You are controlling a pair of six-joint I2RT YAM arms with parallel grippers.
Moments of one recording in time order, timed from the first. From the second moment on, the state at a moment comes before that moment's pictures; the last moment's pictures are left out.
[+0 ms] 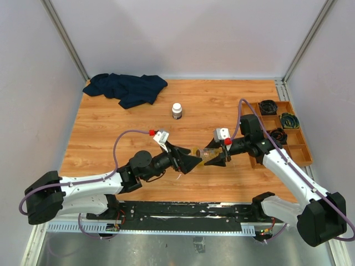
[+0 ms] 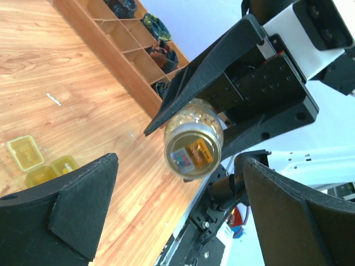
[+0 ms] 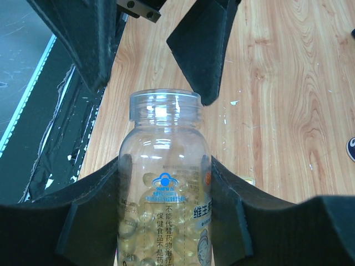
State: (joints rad) left arm -1.09 1.10 0.44 0.69 -0.12 -0.73; right arm 0.38 1.07 0.77 -0.50 -1.18 -0.86
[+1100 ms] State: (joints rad) left arm -0.95 1.16 0.35 1.01 0.36 0.01; right arm 0.38 1.07 0.77 -0.50 -1.18 -0.86
